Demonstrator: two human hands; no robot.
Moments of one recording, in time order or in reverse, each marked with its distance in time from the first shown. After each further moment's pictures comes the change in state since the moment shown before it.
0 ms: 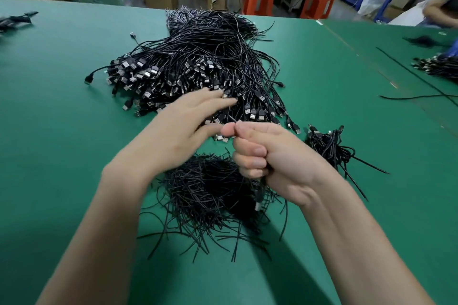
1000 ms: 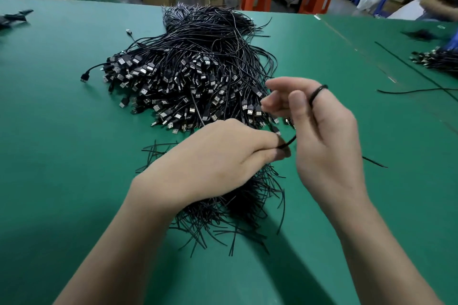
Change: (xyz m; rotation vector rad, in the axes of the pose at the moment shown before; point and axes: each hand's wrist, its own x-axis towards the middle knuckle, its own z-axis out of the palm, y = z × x) left_hand -0.006 0.075 0.009 -0.079 -0.134 0.241; right_hand -0.035 -0.008 -0.012 -0.839 0.510 -0.789
